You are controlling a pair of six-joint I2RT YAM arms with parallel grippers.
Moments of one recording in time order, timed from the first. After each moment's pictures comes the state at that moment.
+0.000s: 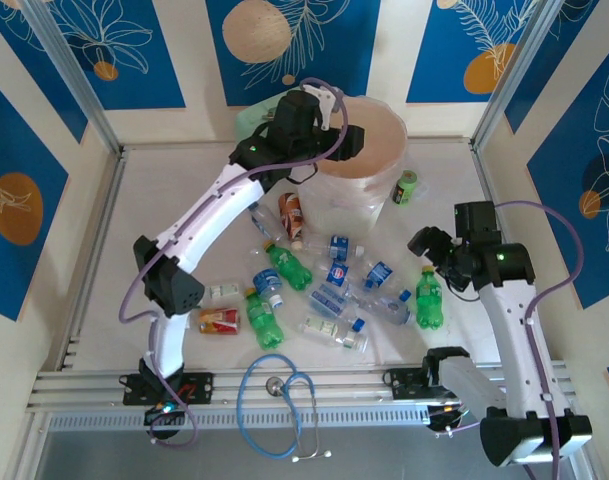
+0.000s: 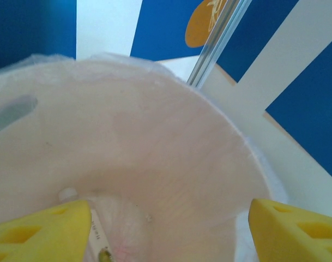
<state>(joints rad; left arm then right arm) -0.74 2.00 2.25 -0.60 0.04 -0.34 0.03 0.93 1.08 -1.21 -0.07 0.74</state>
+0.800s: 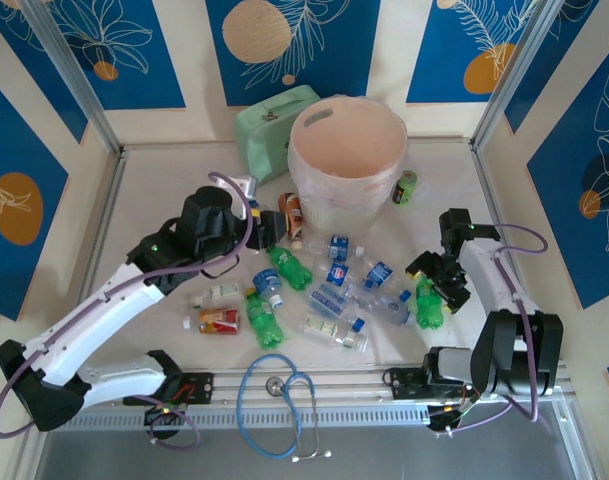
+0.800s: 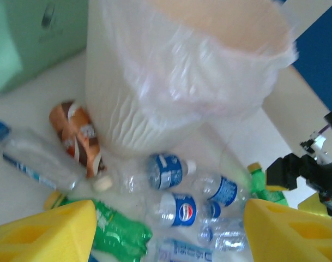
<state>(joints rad) -0.76 1.11 1.16 -0.54 -0.03 -0.51 -0.08 1.29 0.88 -1.16 -0.05 0.76</state>
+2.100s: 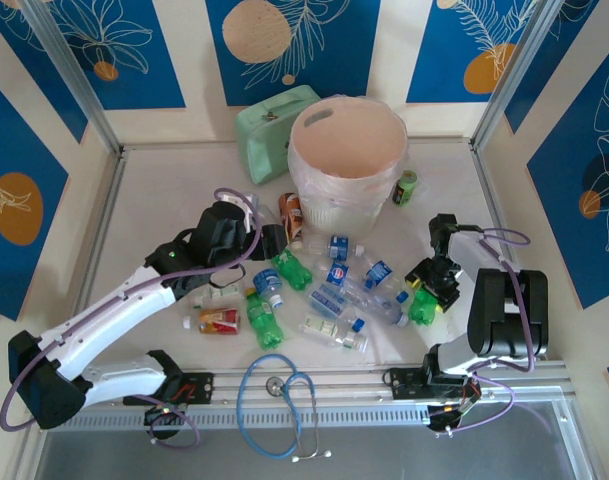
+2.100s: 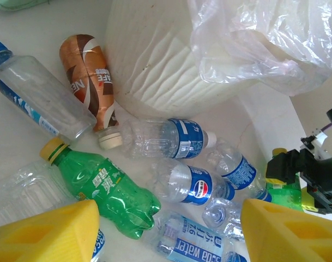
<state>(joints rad) -0.76 1.13 1.02 -0.48 -0.04 -0.66 -0.06 1.47 0.82 -0.99 -0.01 0.77</state>
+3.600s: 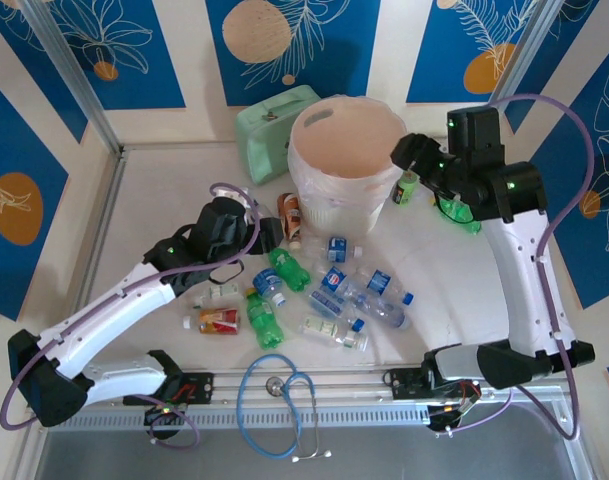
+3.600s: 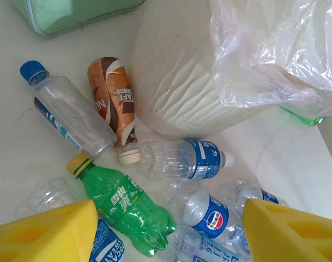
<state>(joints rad) -0.76 1.14 1.08 -0.53 -0.14 -0.65 0.21 1.33 1.82 -1.20 0.02 0.72</state>
